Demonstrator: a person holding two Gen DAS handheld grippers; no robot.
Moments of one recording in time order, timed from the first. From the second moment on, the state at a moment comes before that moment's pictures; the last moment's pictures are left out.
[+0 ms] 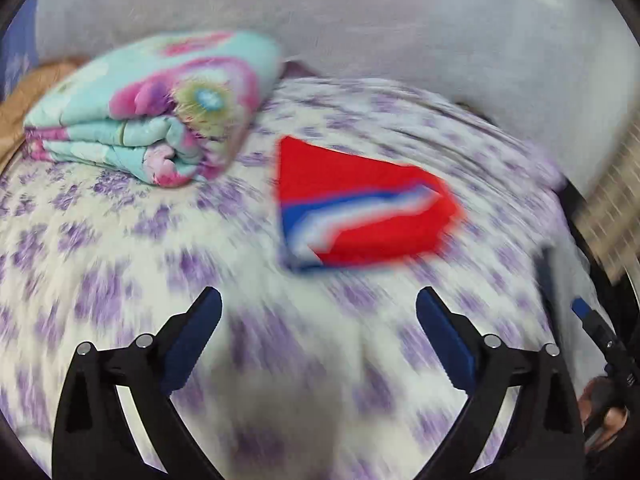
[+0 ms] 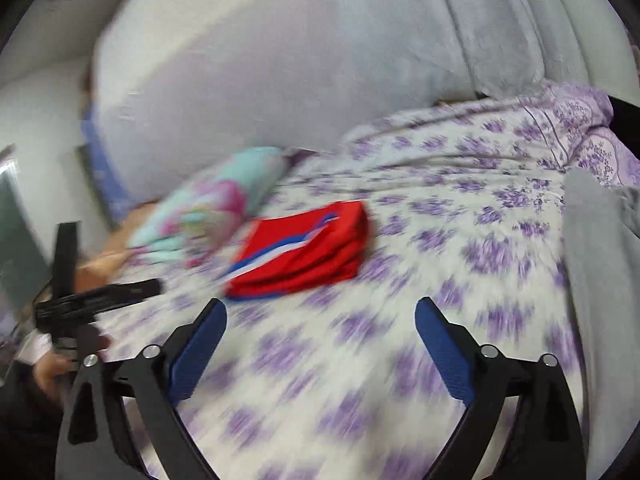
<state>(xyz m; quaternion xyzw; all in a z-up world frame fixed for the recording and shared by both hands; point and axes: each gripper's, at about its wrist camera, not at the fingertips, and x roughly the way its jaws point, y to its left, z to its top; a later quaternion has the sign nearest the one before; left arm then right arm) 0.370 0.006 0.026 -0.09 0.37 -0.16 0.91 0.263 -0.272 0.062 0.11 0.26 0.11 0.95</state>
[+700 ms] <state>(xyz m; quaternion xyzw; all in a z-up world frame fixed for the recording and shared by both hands) 0.101 -0.006 -0.001 -0.03 0.31 -0.09 0.95 0.023 -0.219 0.042 0.04 0.23 0.10 0.97</state>
